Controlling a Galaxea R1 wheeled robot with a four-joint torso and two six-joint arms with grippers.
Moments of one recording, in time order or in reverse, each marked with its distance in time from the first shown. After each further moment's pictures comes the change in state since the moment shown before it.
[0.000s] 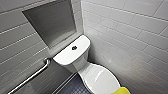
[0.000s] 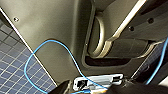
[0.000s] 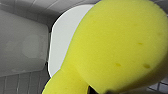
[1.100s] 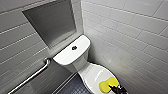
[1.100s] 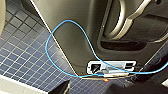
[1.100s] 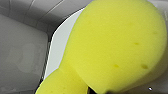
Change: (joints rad) left arm 0.048 -0.009 -0.066 0.000 0.008 -0.004; right arm 0.140 0.380 -0.475 0.058 -0.004 0.001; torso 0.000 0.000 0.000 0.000
